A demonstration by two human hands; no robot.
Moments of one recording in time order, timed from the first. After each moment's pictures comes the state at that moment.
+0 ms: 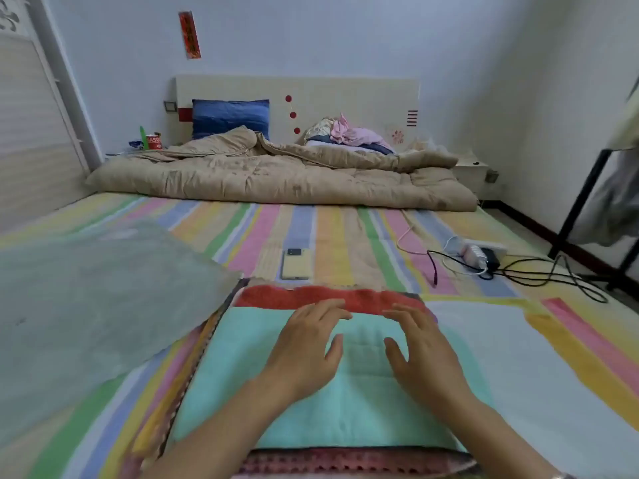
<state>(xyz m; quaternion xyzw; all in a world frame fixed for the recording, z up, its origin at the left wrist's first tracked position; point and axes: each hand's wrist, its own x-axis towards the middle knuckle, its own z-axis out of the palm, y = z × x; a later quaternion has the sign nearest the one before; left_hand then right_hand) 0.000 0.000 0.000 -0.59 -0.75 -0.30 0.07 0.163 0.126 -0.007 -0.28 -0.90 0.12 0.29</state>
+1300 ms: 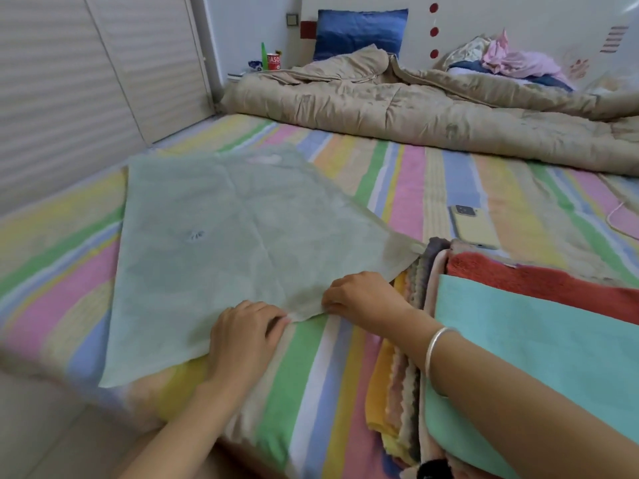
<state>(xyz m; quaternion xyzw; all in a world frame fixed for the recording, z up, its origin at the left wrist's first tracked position) -0.215 -0.264 -0.086 -0.30 -0.91 -0.22 0.17 -0.172 -0.048 -0.047 0.11 -0.99 0.00 0.04</state>
